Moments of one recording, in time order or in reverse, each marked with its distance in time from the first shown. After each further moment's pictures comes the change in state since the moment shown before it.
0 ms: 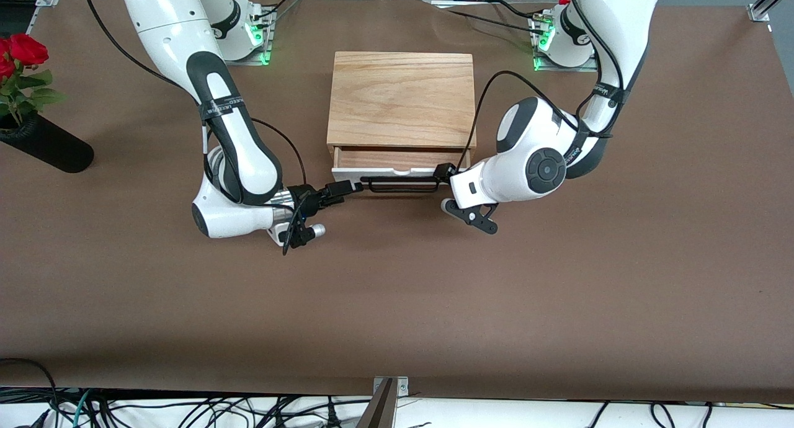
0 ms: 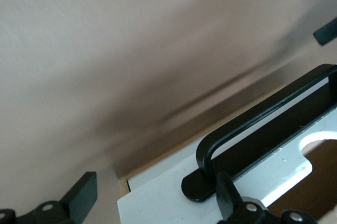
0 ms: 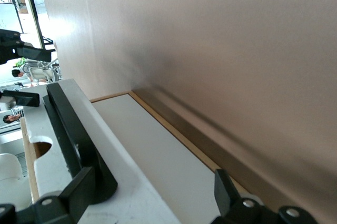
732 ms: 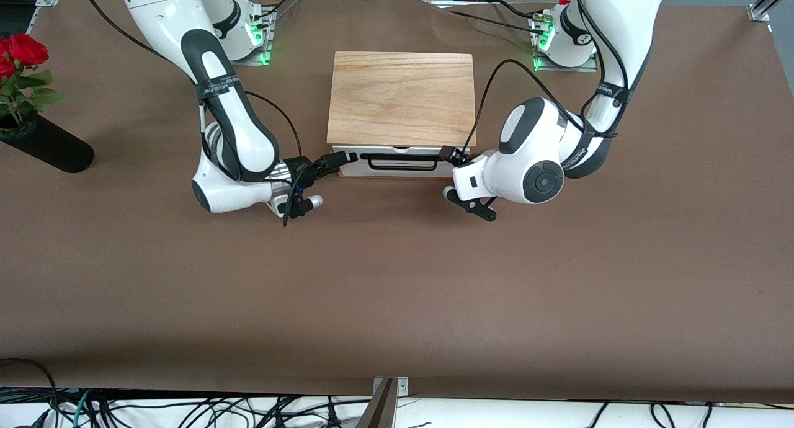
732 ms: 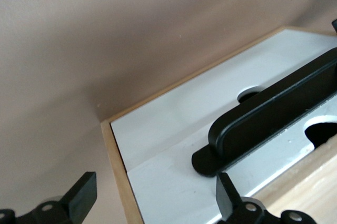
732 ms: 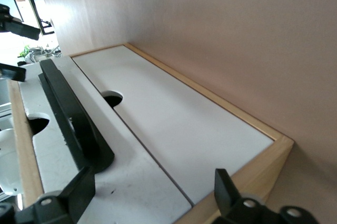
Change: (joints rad) left arm 0.013 -0.008 0.000 0.005 -0.034 -0.206 0.000; right arm 0.018 -0.141 0.007 -0.245 0.000 -0.014 -0.031
